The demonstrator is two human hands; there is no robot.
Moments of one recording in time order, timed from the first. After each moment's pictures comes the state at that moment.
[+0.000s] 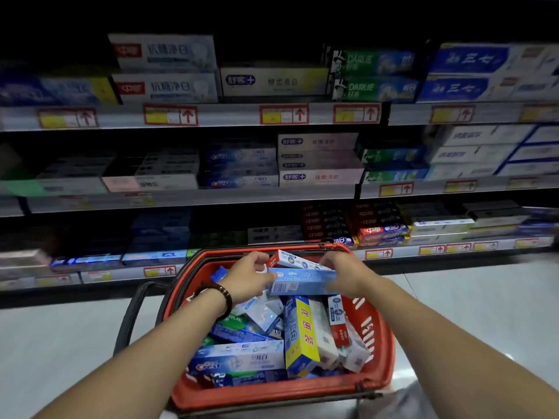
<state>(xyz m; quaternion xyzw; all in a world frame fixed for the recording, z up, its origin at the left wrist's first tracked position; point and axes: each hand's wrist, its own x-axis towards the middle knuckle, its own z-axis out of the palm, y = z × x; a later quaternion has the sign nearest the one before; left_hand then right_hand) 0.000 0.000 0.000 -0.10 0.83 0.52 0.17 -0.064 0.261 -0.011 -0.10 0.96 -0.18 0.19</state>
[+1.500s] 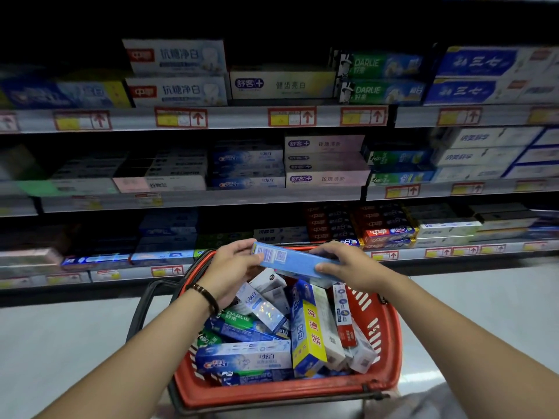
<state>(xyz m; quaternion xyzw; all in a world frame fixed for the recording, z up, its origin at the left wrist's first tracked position) 0.010 -0.024 0.029 -0.20 0.61 0.76 0.07 -0.050 0.257 0.031 -0.22 0.90 -0.34 0.17</state>
